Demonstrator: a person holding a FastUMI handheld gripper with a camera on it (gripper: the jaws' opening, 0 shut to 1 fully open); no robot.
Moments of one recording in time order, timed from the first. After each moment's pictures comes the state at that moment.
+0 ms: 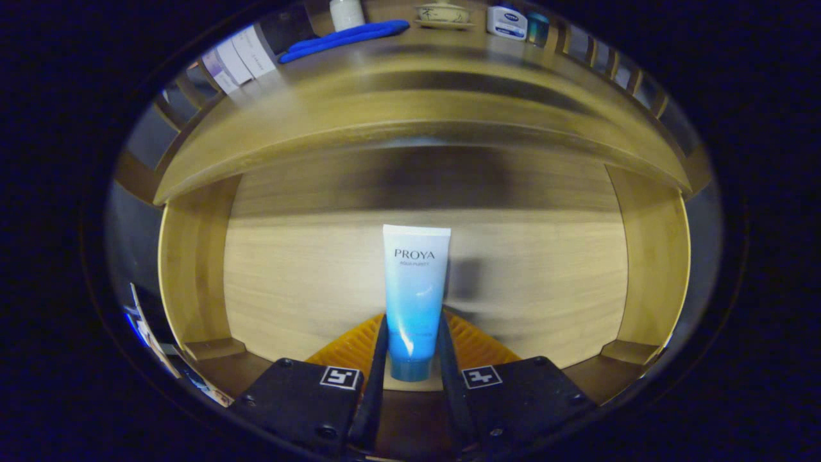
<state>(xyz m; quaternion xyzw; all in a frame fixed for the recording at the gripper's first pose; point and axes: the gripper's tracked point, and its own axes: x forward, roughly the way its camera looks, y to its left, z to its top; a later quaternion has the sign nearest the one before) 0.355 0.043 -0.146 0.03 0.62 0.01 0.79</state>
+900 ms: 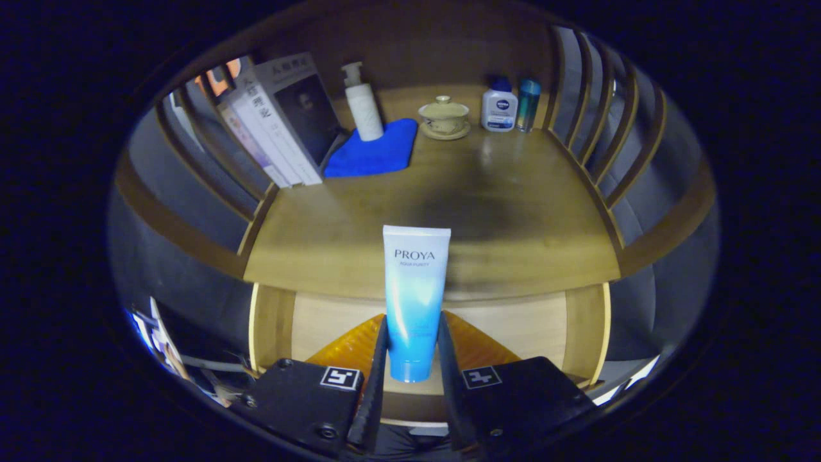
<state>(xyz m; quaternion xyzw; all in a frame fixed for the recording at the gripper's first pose) 0.431 0.034 0.003 0.06 0.52 0.03 0.85</state>
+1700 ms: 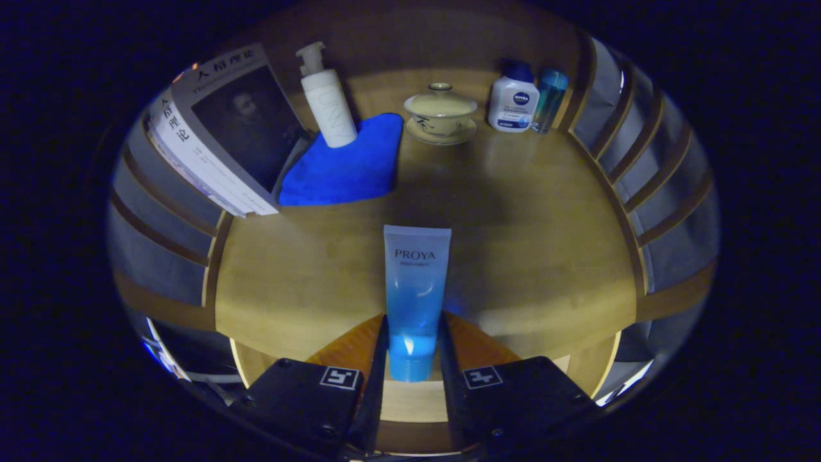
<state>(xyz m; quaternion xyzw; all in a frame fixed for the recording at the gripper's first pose) 0.506 0.035 -0.032 0.05 0.55 0.00 0.83</state>
